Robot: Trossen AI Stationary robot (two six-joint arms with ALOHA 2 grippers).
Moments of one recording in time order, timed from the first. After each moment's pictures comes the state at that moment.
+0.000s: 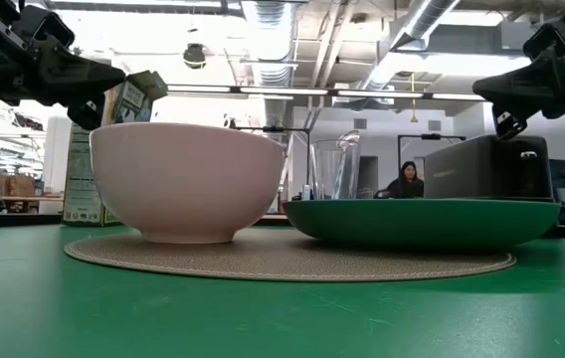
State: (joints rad) left arm 0.07 0.02 0.01 0.04 0.06 -0.18; right arm 0.04 0.01 0.01 0.02 0.05 0.20
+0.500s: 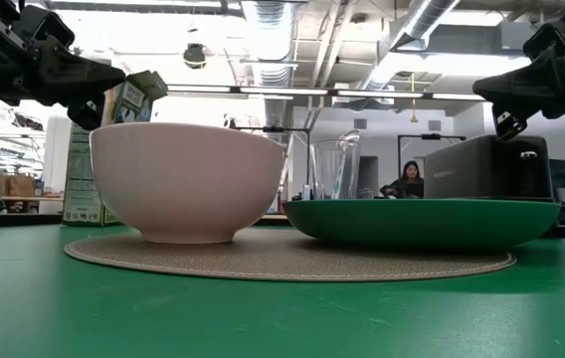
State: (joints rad) left arm 0.07 0.02 0.01 0.04 0.06 -0.18; right arm 0.04 0.01 0.01 0.02 0.05 0.20
